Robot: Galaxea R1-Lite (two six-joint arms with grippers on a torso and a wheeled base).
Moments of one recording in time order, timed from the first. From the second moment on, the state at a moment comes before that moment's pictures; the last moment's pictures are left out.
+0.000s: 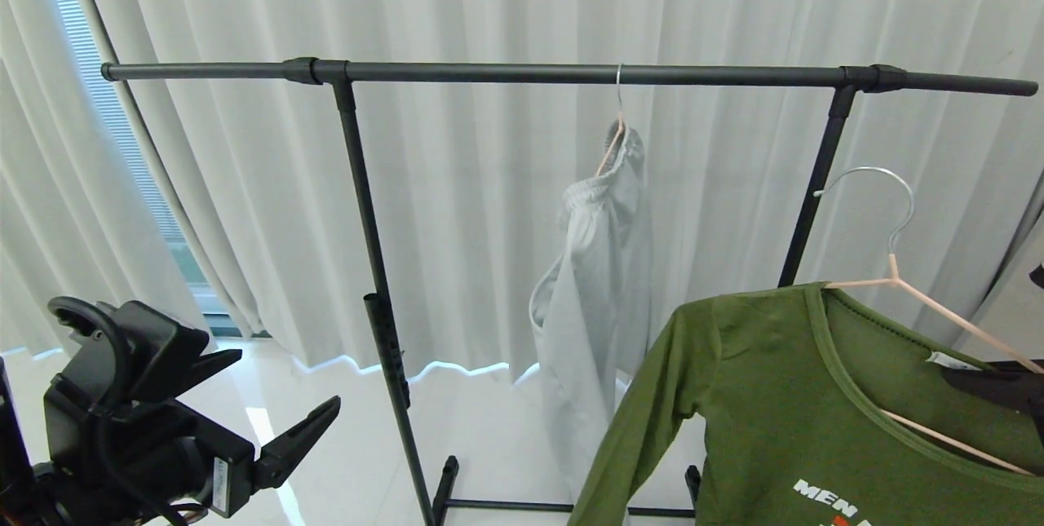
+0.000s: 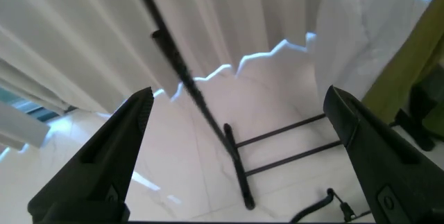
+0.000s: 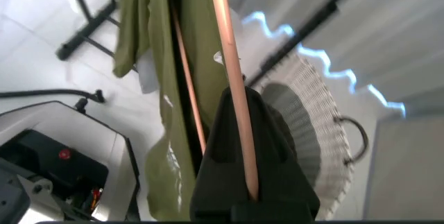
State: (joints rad) left arm -0.32 1.13 -0.27 -0.51 0.03 0.26; right arm 0.25 1.06 -0.79 0.32 0.12 -0.28
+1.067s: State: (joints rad) left arm -0.32 1.14 -0.27 -0.51 0.03 0.26; right arm 0.19 1.11 -0.89 0.28 0.12 -0.19
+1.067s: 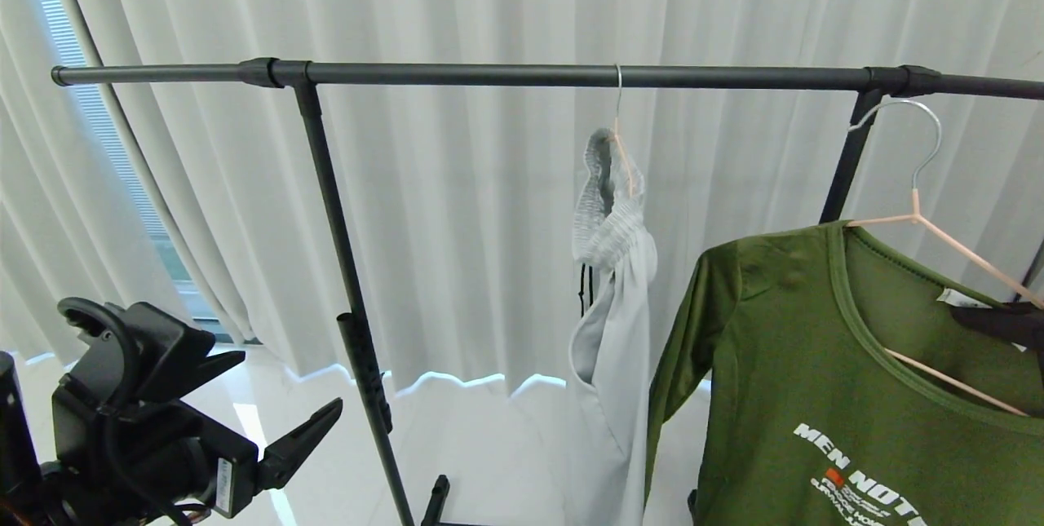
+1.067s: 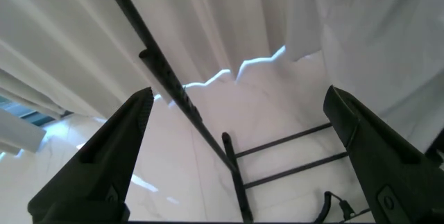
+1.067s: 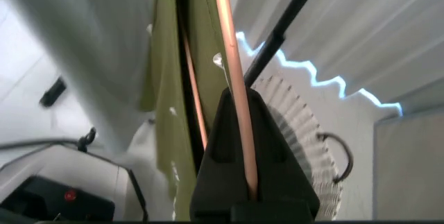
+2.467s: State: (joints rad) left arm -0.35 1.13 -0.27 -0.51 0.03 0.26; right arm 0.12 1.49 -1.28 0.26 0.08 -0.16
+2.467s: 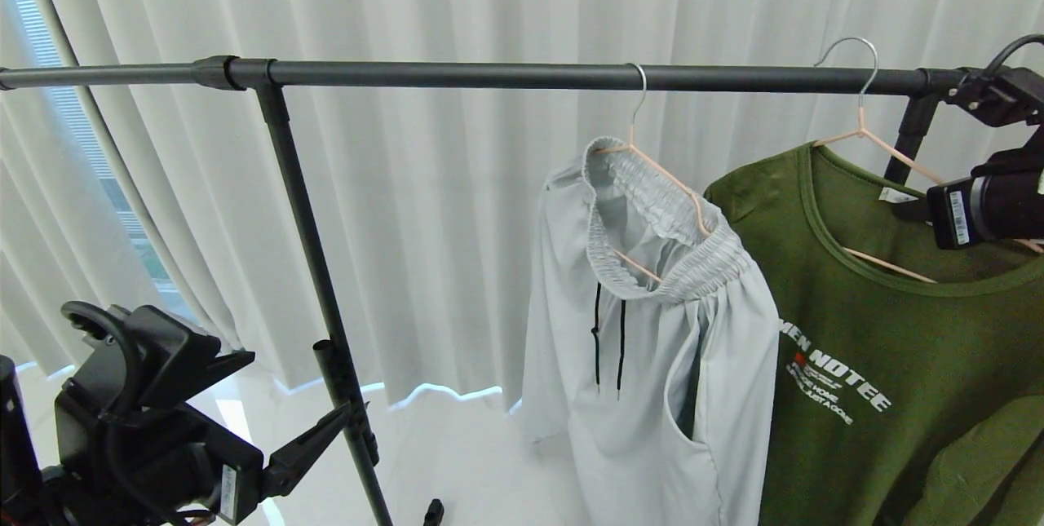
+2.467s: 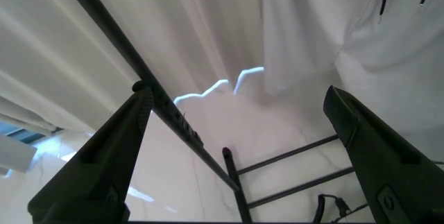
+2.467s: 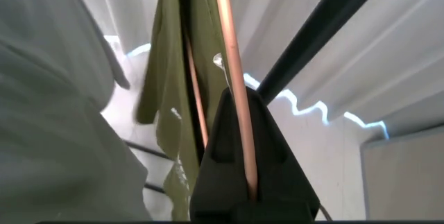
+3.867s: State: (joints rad) left arm -0.32 1.13 -0.27 -0.51 0.04 0.26; right arm 0.13 1.40 -1.22 0.23 0.06 -0.12
